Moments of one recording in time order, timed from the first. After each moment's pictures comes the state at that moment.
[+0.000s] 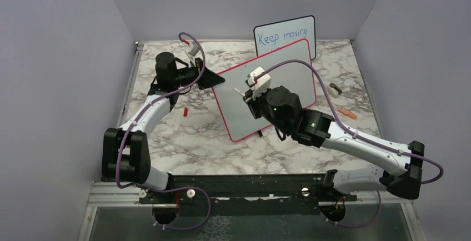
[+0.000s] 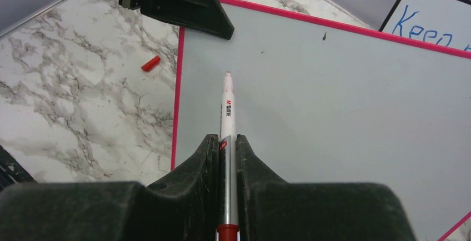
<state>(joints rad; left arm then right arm) -0.16 1.46 0.98 0.35 1.05 -0.45 1.10 1.20 1.16 -0.21 0.44 -0.02</state>
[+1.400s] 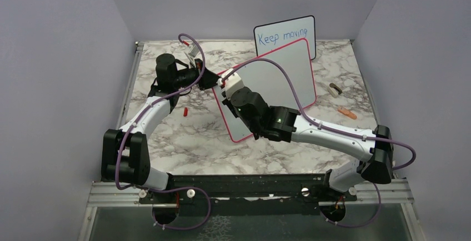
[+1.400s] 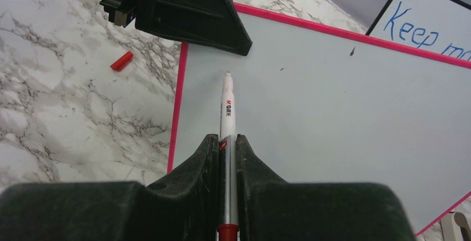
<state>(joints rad) -0.16 1.44 0.95 0.36 1.01 -0.46 1.18 1.49 1.36 -0.27 0.65 -0.02</state>
